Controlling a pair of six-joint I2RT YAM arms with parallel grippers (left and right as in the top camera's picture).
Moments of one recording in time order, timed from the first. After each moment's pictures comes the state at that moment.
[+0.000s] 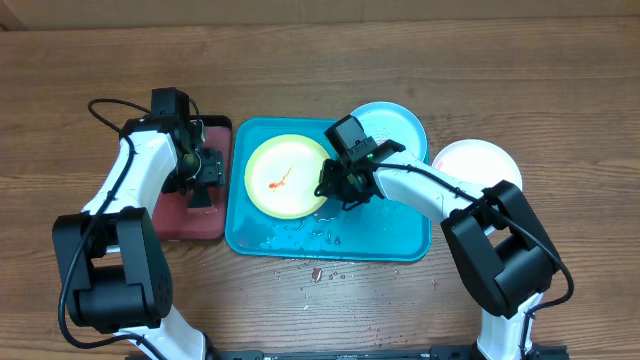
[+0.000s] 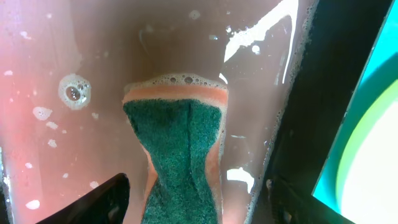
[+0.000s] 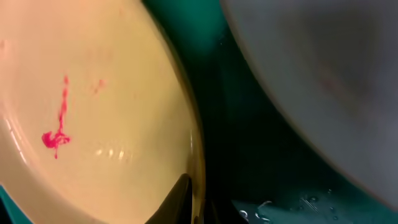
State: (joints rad) left arm 0.07 1.85 1.26 -0.86 -0.01 -0.08; right arm 0.60 2.01 1.28 -0.50 -0.23 0.79
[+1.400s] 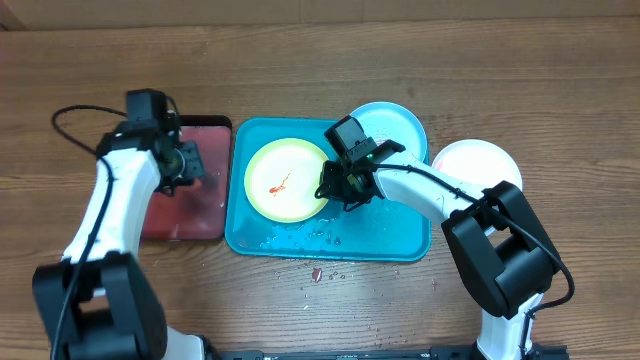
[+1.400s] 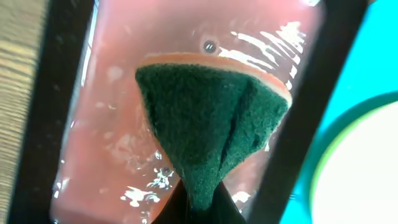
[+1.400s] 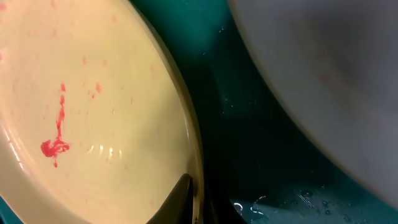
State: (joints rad) left arm 0.14 1.66 1.20 -0.79 -0.01 -0.17; right arm 0.60 2.00 1.28 -0.51 -0.22 0.75
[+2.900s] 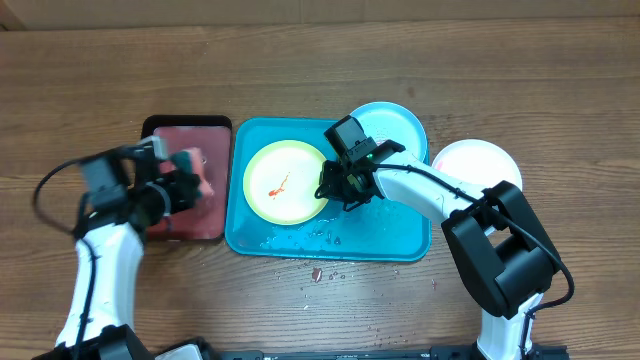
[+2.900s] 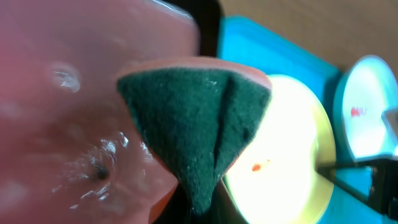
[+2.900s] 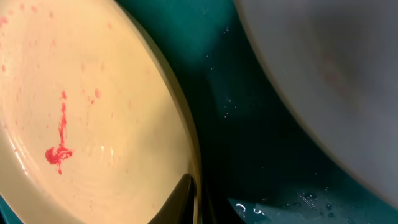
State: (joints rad) left arm 0.30 1.37 0.79 -0.44 0.51 -0.08; right arm 0.60 2.00 1.28 -0.51 -0.23 0.75
